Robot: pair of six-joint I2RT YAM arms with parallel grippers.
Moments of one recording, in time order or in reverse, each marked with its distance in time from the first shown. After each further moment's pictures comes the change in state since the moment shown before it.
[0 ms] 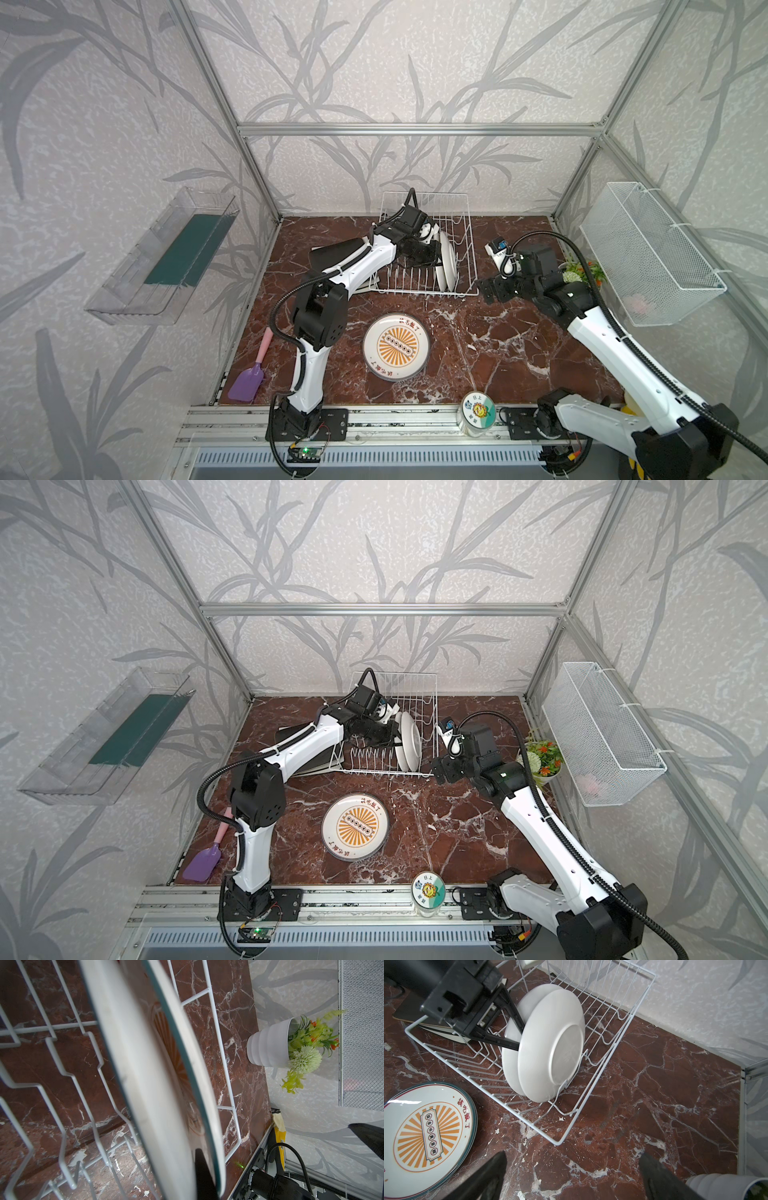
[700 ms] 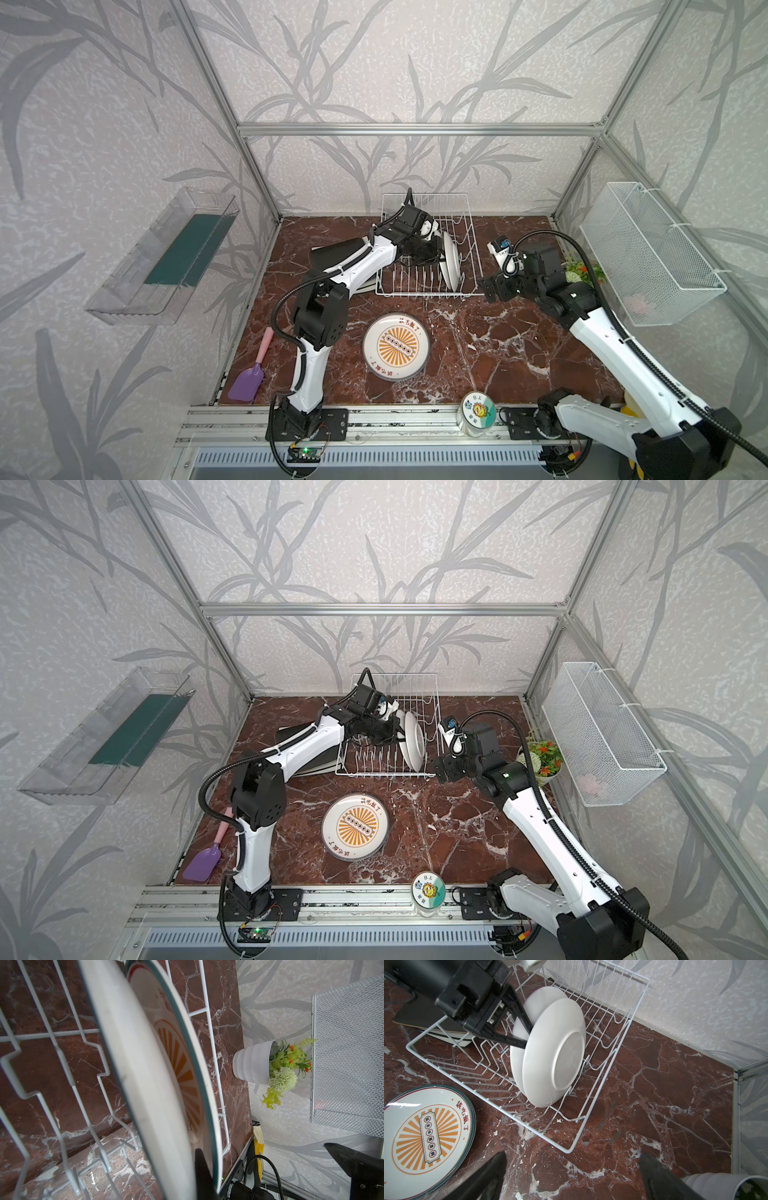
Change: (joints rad) left arm -0.010 0.005 -0.010 0.103 0.029 -0.149; right arm -0.011 -0.012 0.003 -0.002 0.000 -0.006
